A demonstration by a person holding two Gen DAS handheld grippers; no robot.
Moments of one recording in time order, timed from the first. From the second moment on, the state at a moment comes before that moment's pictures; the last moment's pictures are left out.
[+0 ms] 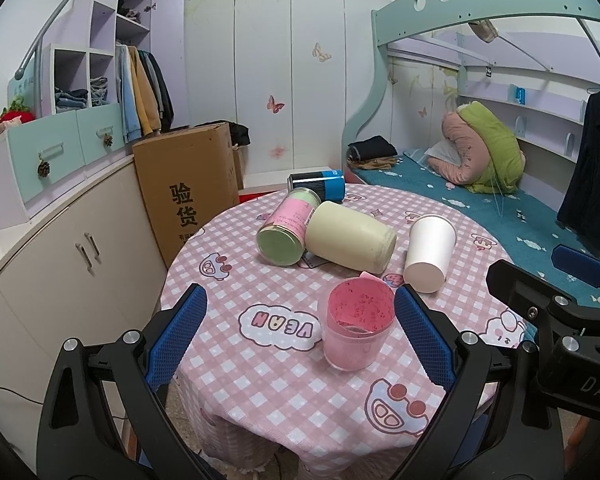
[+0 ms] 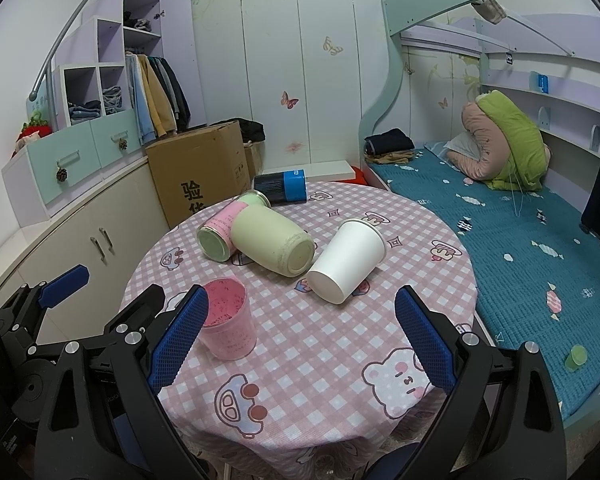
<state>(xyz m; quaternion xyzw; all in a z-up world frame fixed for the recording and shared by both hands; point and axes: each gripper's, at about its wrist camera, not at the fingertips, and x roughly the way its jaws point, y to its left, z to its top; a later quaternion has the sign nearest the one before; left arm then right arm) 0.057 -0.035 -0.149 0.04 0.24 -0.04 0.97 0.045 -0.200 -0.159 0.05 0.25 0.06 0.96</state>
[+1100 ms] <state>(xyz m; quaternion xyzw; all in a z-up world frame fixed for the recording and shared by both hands) 0.059 -0.035 -0.146 0.04 0.25 -0.05 0.97 0.045 -0.199 -0.159 0.04 0.25 0.06 0.97</state>
